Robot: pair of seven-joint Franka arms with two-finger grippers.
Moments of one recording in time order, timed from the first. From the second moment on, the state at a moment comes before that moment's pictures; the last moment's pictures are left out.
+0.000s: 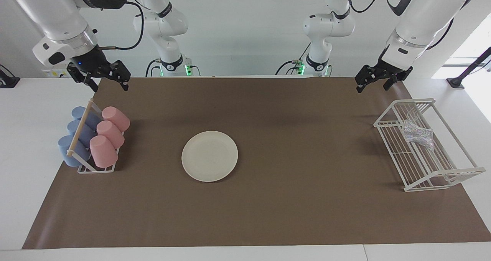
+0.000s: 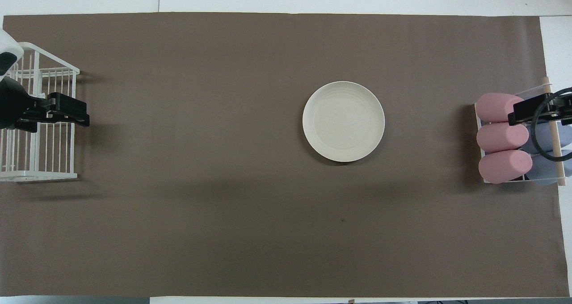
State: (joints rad) left arm -0.09 0.00 -0.04 -1.57 -0.01 1.52 -0.15; right arm 0.06 0.01 -0.13 -1.55 0.02 1.51 -0.05
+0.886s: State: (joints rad) left arm -0.09 -0.03 -0.04 -1.66 0.07 1.60 -0.25; right arm 0.06 0.01 -0.13 -1.55 0.02 1.50 -0.03
